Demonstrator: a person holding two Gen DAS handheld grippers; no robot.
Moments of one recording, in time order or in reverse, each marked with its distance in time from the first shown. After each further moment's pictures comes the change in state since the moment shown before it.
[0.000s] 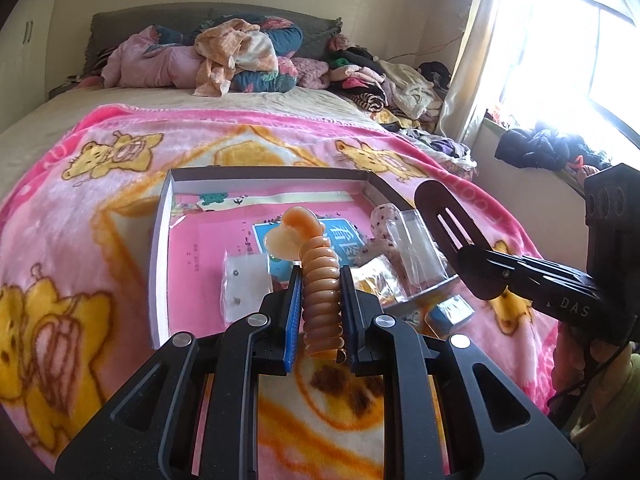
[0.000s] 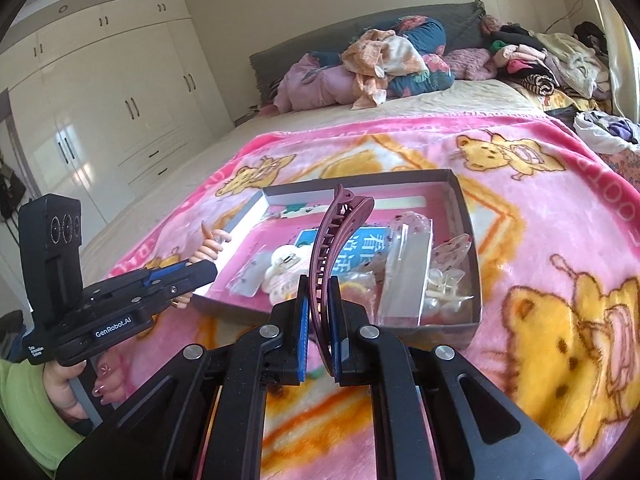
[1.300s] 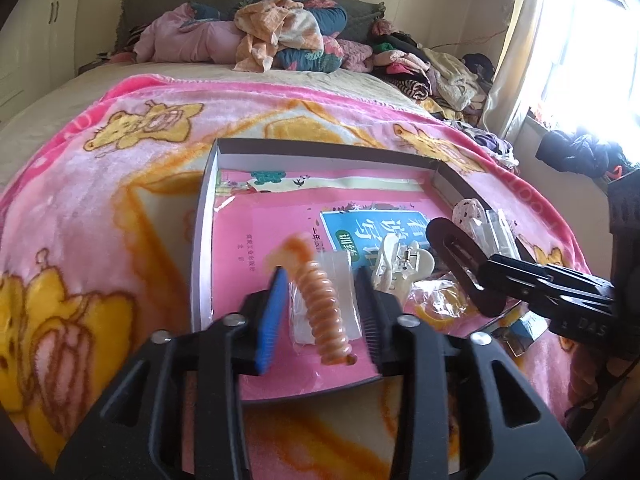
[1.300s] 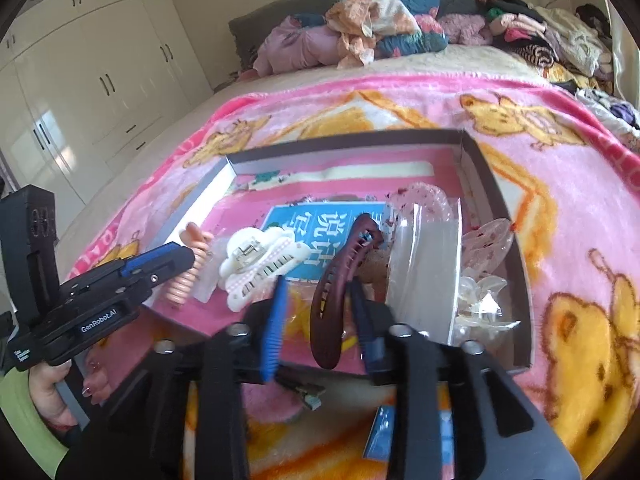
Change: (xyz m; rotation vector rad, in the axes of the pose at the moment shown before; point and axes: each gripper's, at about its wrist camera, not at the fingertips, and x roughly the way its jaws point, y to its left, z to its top) left arm 0.037 0.046 -0.001 -0.065 0.055 0.117; right arm 0.065 -0.002 0.006 0.008 0.117 -0.056
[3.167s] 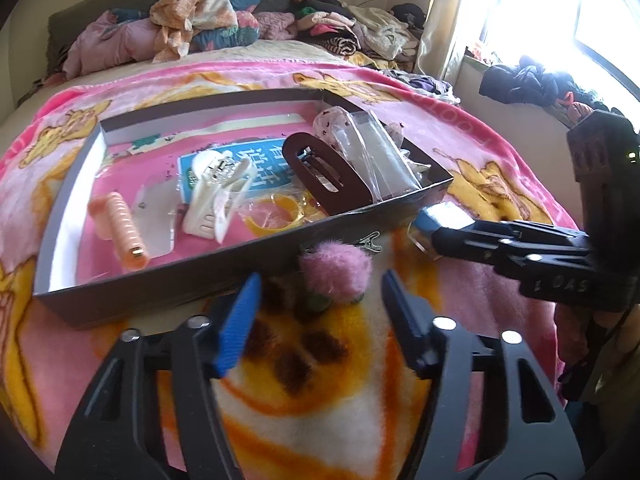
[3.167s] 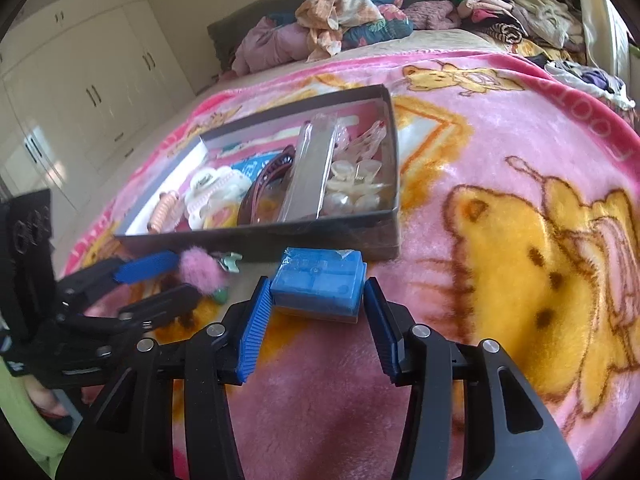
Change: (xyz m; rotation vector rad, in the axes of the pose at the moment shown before) left arm 0.007 -0.093 -0.048 0.188 0.122 -0.147; right arm -0.049 -0.054 -0.060 0.092 0.016 -0.019
